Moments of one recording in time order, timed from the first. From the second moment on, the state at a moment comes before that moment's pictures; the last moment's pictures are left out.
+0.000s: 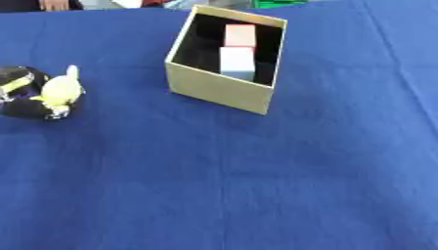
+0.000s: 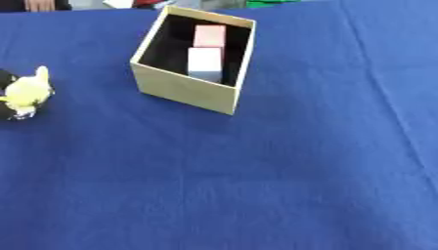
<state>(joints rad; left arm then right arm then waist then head) -0.61 0.84 -0.18 -1.34 -0.65 0.17 -0.50 -0.31 -0.55 -0.14 -1.98 -0.01 -0.17 -0.50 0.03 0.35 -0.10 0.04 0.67</state>
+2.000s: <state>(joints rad) -0.72 0.84 -0.17 -1.44 -0.67 0.19 -0.42 -0.31 -0.55 -0.14 -1.98 -0.01 -0.16 -0.50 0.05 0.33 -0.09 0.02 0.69</state>
